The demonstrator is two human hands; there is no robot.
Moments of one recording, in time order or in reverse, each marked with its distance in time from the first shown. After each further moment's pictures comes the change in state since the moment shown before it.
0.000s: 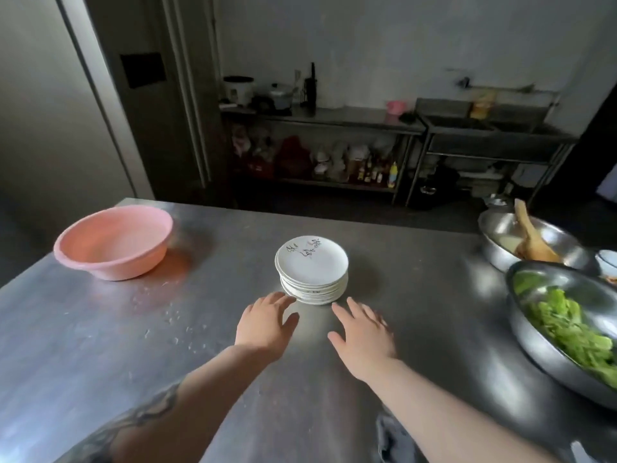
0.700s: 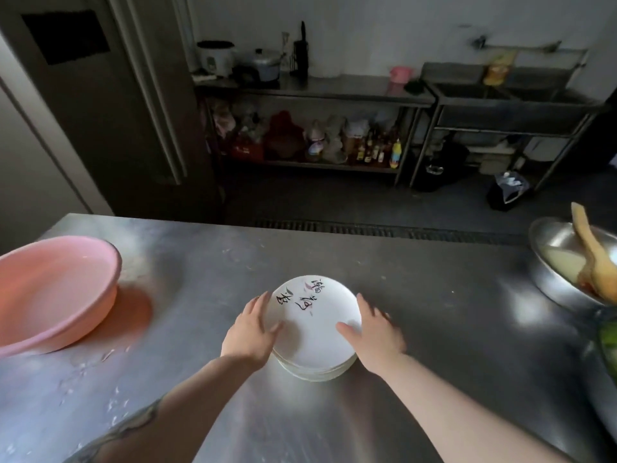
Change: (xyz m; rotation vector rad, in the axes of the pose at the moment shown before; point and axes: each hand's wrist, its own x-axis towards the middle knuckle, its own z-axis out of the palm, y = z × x) left_hand 0.198 -0.069 0.051 -0.284 -0.104 -0.189; right_hand 0.213 0.047 0.015 0.201 -0.104 0.256
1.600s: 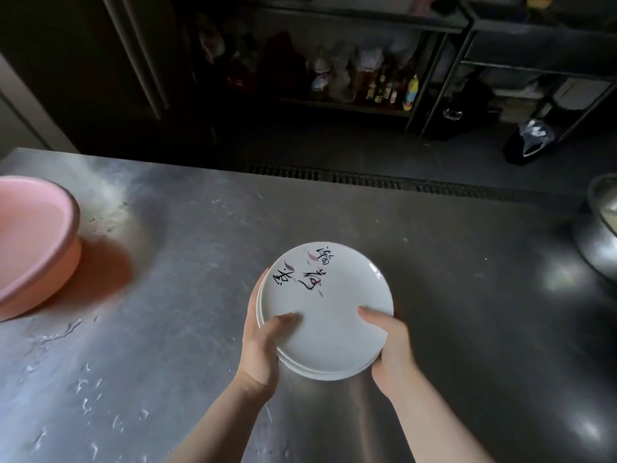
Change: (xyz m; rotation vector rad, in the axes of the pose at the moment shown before) left_hand -0.021 -0.004 0.050 -1.204 -0.003 -0.090; right_hand 0.000 -0.002 0.058 1.598 -0.104 0.340
